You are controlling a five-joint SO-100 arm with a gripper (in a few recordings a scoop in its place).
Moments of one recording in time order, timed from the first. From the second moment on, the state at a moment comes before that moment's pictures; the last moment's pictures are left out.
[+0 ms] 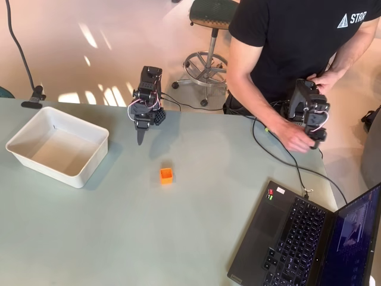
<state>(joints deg) -1.0 130.9 123.4 57.5 -6.9</state>
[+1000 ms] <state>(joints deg) -25.2 84.6 88.9 68.5 -6.4</state>
